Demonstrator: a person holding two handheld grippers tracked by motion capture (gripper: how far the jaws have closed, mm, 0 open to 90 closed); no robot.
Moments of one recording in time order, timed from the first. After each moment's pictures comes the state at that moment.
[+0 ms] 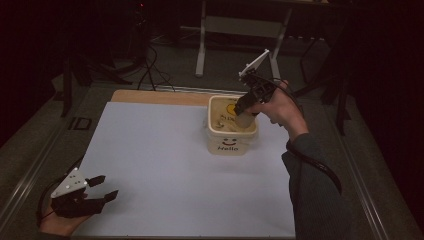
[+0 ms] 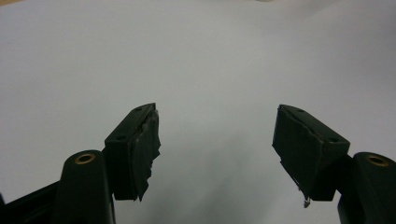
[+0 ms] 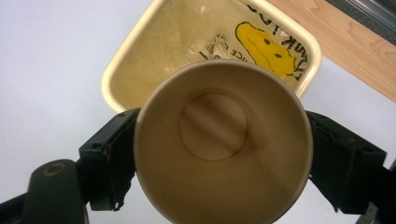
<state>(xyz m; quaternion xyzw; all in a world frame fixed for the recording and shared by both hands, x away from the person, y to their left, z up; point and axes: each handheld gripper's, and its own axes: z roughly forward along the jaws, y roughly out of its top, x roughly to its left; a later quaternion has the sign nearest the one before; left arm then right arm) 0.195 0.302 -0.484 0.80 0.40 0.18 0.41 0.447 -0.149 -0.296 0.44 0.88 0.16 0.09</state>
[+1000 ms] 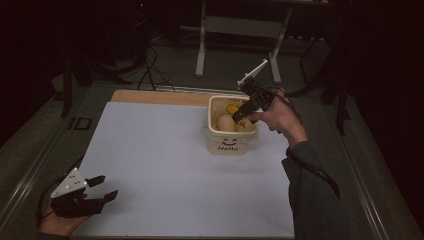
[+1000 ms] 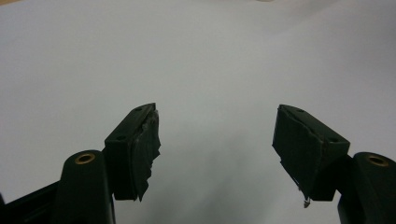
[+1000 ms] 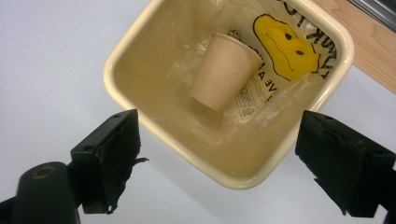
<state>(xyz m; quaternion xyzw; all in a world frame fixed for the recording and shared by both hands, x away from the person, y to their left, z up) 0.195 0.302 -0.484 0.80 0.40 0.18 0.41 0.440 -0.154 -0.317 0.42 0.89 0.17 0.09</state>
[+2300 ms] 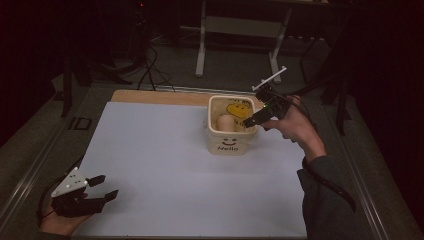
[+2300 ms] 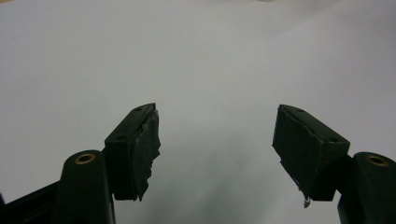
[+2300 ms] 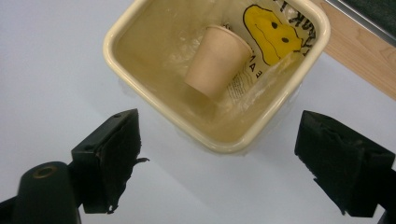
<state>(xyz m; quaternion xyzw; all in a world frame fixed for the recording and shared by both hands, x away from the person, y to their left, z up) 0.197 0.303 -0.484 0.79 0.41 0.18 0.42 0.414 -0.189 -0.315 0.40 0.88 0.21 0.10</state>
